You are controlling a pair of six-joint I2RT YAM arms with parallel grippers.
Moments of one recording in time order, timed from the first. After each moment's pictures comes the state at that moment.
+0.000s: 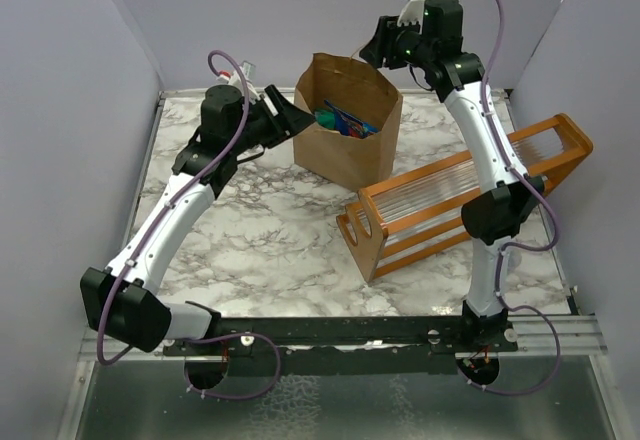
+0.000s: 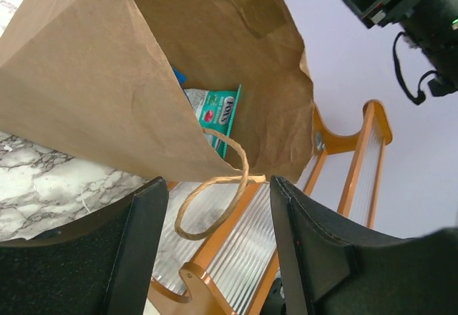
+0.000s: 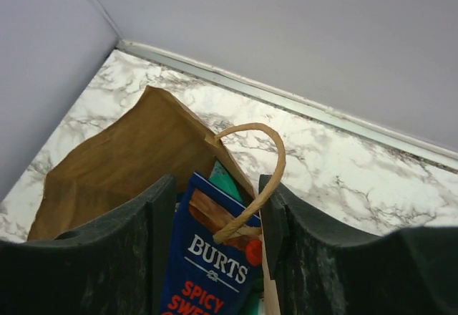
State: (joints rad) left arm -0.36 1.31 1.30 -0.22 0.33 -0.83; right arm 0.31 2.07 2.37 -0.56 -0.30 0.17
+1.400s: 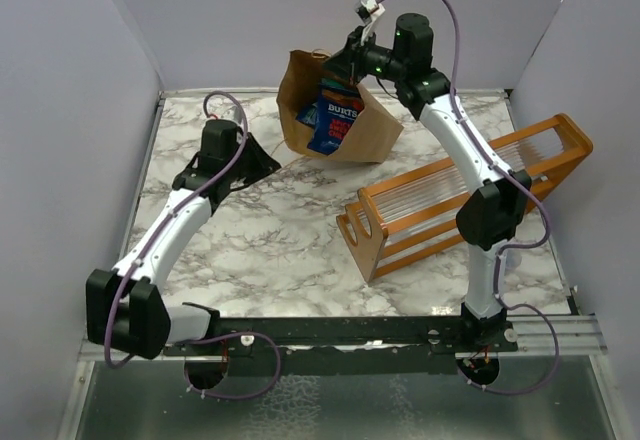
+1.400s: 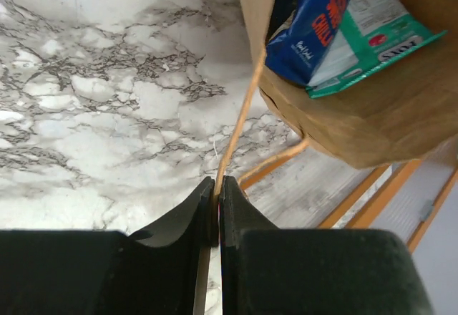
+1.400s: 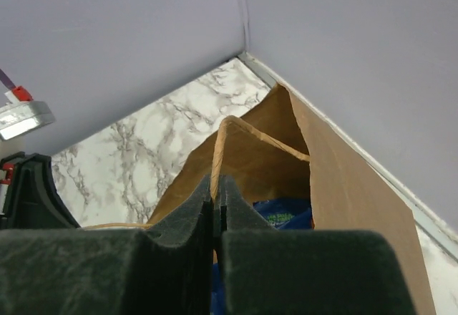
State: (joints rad) left arm -0.27 1.32 1.04 -0.31 0.24 -0.73; right arm 0.40 2.05 2.15 -0.17 -0.63 0.09
